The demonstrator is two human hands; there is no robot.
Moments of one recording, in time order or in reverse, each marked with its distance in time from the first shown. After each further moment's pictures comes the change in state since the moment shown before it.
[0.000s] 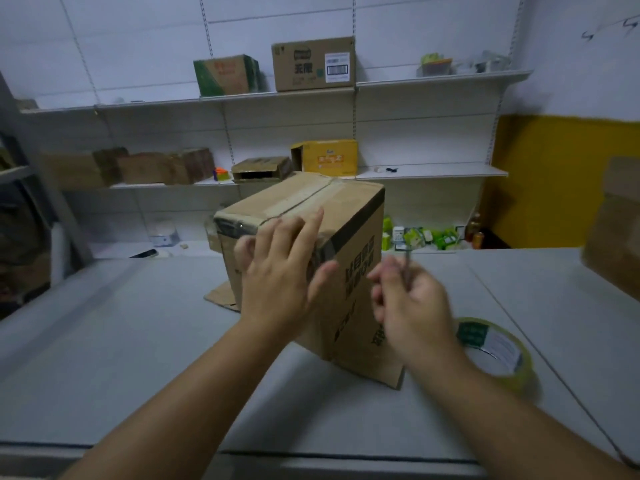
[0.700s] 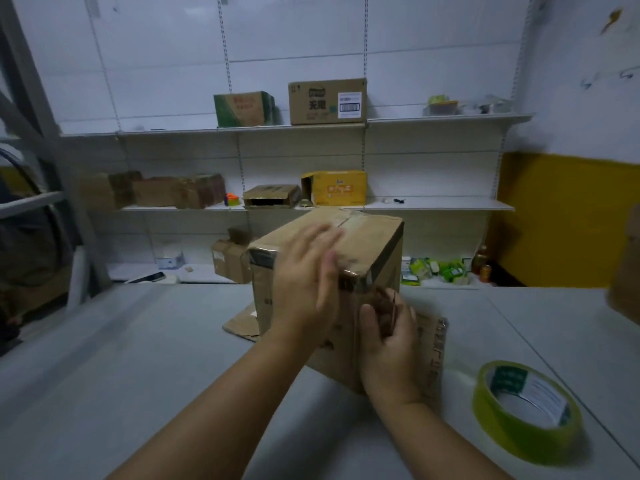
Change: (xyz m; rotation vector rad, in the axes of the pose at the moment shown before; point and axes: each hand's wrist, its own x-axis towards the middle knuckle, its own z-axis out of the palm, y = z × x) left_hand 0.025 -0.019 0.003 -0.518 0.174 -0.139; right_hand 0.021 0.055 0.073 -0.046 0.236 -0.197
